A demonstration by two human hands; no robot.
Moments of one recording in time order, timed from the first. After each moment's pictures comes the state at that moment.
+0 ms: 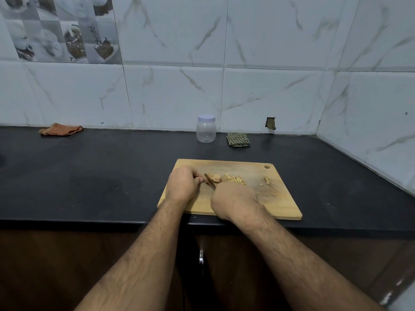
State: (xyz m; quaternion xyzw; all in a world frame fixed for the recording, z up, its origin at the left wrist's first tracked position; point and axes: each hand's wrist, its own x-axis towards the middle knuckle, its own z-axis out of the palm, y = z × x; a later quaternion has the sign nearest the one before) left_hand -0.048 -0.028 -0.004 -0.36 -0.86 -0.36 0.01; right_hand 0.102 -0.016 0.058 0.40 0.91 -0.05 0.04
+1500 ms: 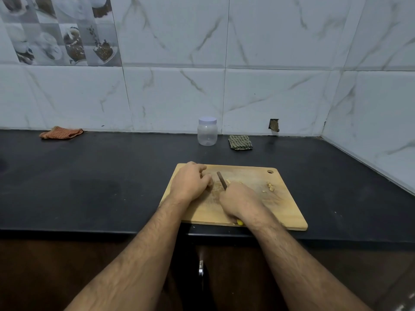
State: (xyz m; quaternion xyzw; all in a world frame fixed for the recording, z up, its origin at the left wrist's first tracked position) left_hand -0.055 -0.006 0.009 -0.43 -0.84 -0.33 0.02; right_hand 0.089 0.036 0.033 0.45 0.87 -0.19 -0.06
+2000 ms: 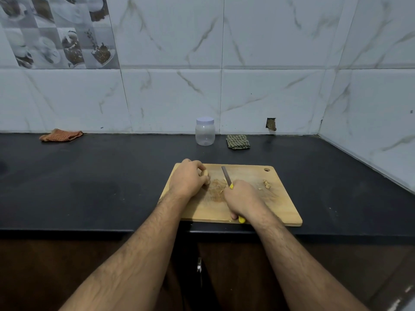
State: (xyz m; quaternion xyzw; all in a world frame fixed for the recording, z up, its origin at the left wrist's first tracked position) left_hand -0.053 -0.001 0.014 -0.41 -0.86 -0.30 0.02; right_hand 0.111 0.041 0.030 0.42 0.85 -0.29 -0.11
